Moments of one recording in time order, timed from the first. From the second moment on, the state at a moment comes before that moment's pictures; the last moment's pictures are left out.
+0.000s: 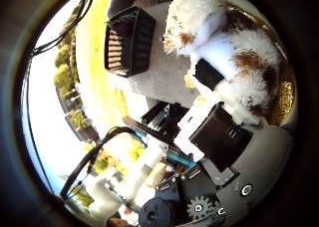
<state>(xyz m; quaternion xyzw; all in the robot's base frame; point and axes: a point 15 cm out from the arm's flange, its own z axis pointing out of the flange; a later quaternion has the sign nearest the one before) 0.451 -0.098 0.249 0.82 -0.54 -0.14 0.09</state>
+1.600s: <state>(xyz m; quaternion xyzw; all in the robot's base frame) 0.525 0.218 0.117 0.88 -0.46 -0.10 0.07</state>
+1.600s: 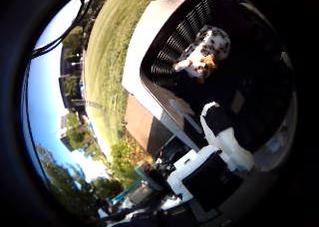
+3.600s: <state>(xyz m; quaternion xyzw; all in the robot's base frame) 0.484 -0.076 -0.045 0.73 -0.61 -0.18 0.24</state>
